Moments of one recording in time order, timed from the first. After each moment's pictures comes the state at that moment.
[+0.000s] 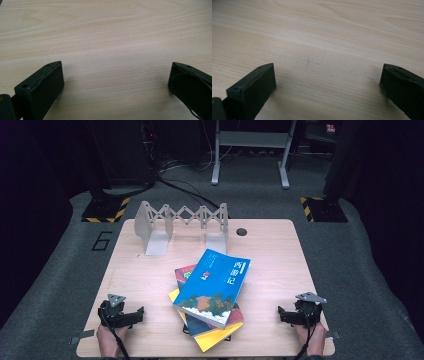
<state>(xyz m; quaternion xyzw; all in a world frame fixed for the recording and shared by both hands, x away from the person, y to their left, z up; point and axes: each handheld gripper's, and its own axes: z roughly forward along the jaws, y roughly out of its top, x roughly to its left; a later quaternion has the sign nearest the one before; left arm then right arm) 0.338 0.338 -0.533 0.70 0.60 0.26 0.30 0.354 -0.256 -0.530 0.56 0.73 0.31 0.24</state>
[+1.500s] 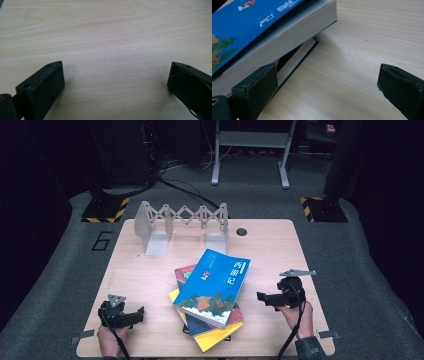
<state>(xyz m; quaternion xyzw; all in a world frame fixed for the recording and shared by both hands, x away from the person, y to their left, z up) 0.337 0.336 -0.533 0.69 0.60 0.26 0.30 0.380 -0.194 -0.436 0.50 0.77 0.39 0.09</state>
